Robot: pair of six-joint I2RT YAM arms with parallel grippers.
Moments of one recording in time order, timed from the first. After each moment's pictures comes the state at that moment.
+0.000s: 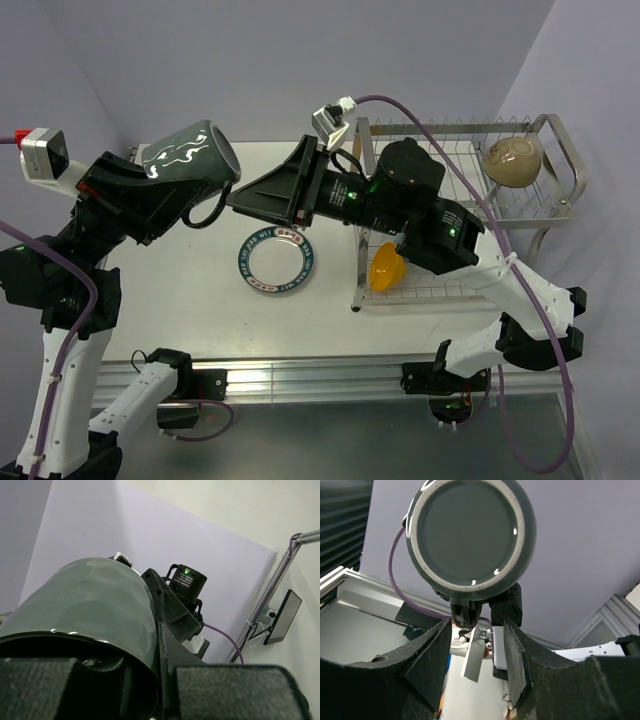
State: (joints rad) left arm -0.21 0.79 1.28 0.41 0.74 -1.17; right arm 1.13 1.38 1.88 -0.35 -0.16 1.19
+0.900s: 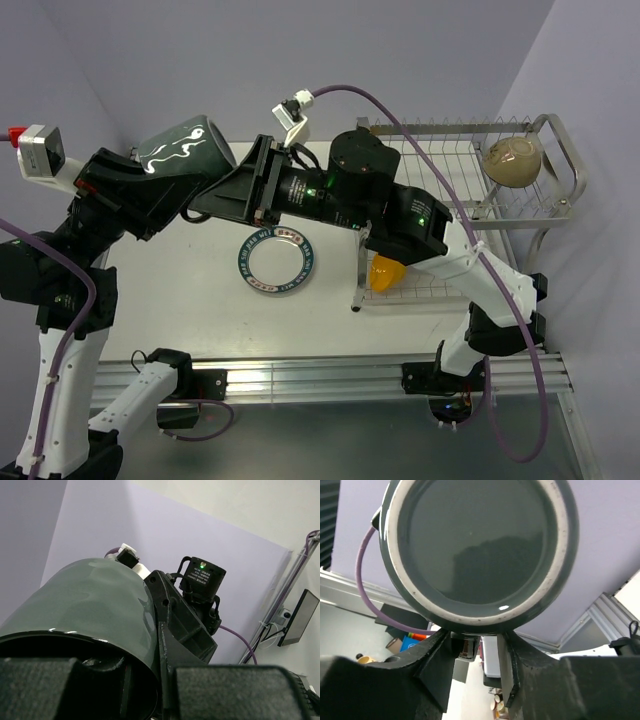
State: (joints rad) left arm -0.21 0.80 1.31 0.34 0.74 -1.10; right arm 1.21 1.60 2.19 -0.51 -0.09 1.12
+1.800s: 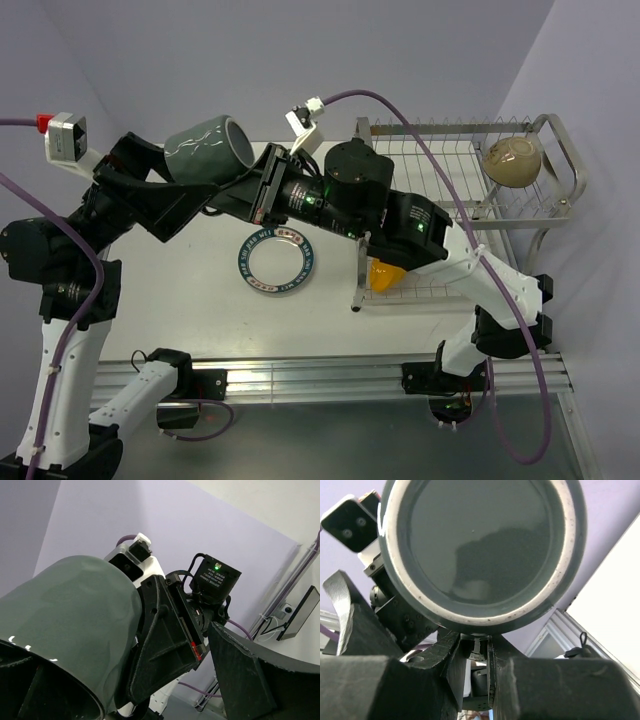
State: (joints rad) left arm -0.21 0.84 1.34 0.25 0.78 -1.09; right arm 1.22 1.57 2.12 -0.54 0.10 1.01
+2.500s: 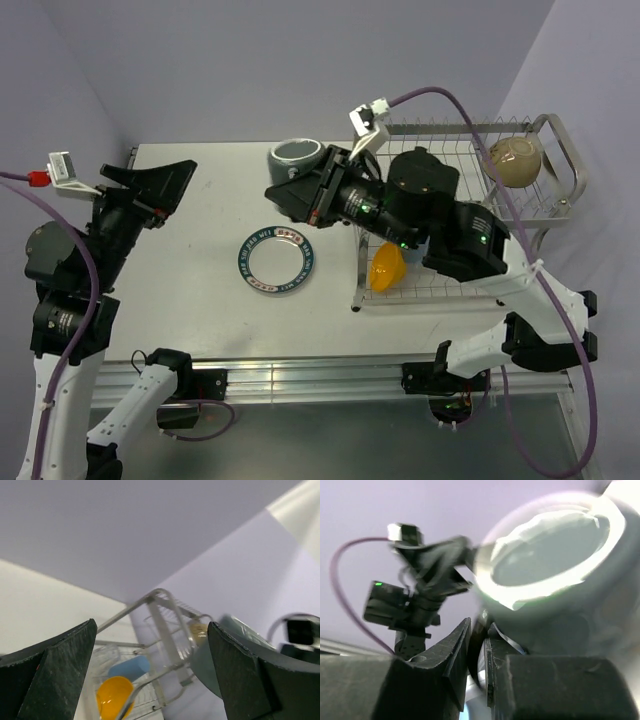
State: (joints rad) left arm -0.22 0.70 1.26 -0.29 0.19 -0.97; right arm 1.19 1.37 1.96 -0.61 0.23 0.84
